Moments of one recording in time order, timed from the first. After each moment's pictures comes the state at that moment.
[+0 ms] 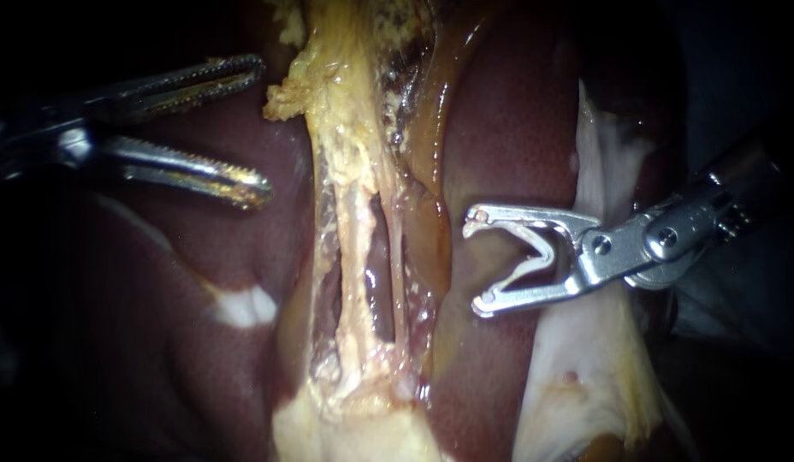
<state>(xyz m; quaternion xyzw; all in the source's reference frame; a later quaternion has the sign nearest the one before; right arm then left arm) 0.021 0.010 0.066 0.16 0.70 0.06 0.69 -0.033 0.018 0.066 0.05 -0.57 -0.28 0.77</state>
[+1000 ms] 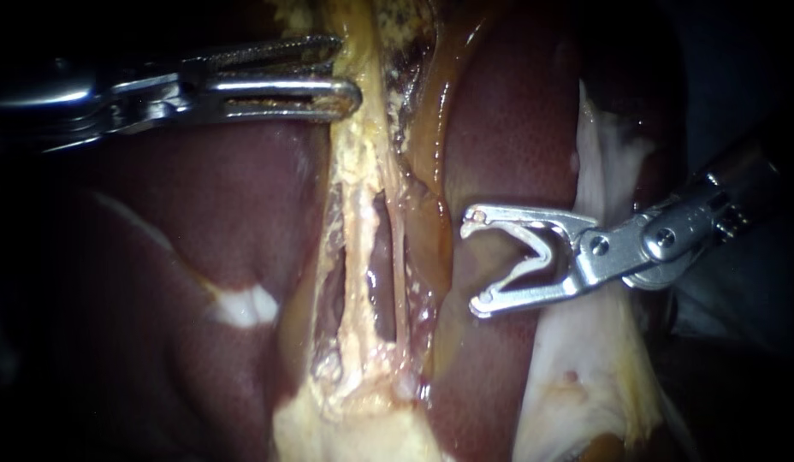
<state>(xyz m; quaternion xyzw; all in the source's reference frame) 0.021 0.010 0.066 0.16 0.70 0.06 0.69 -0.035 0.021 0.070 0.10 -0.55 -0.37 0.74</state>
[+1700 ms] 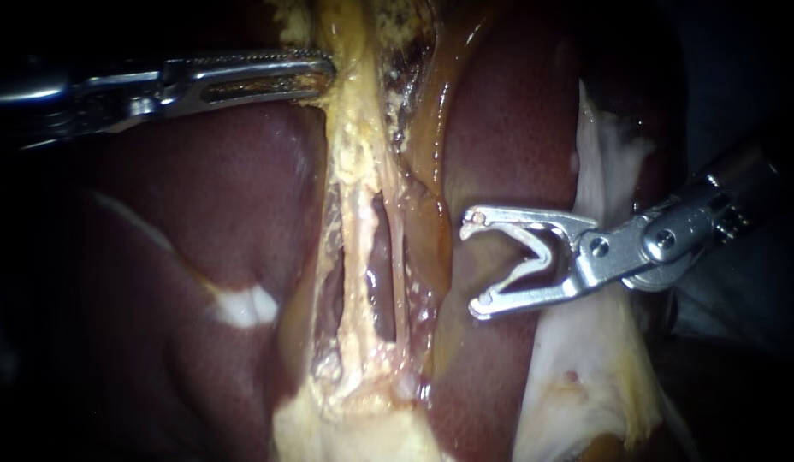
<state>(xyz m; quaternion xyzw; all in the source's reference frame) 0.021 0.010 0.066 0.16 0.70 0.06 0.69 -0.032 0.021 0.070 0.10 -0.54 -0.37 0.75</state>
